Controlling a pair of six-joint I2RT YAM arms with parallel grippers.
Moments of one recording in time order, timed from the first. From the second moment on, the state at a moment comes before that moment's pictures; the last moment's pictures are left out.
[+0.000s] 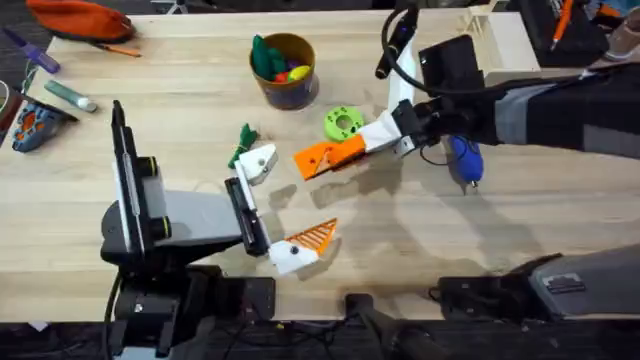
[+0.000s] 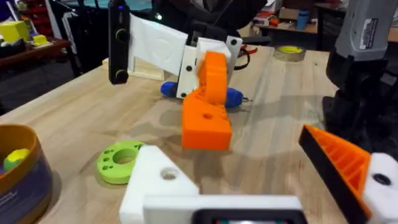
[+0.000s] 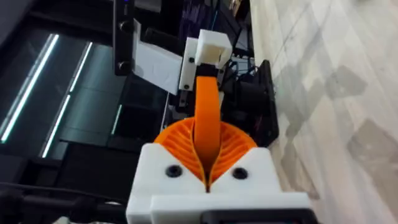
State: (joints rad) left arm -0.02 0.01 0.01 -0.12 1.16 0.12; right arm 0.37 1.63 0.79 -0.06 -1.55 0.40
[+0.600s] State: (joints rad) left arm -0.02 0.01 0.01 -0.12 1.16 0.12; right arm 0.42 1.68 0.79 0.07 -1.55 0.53
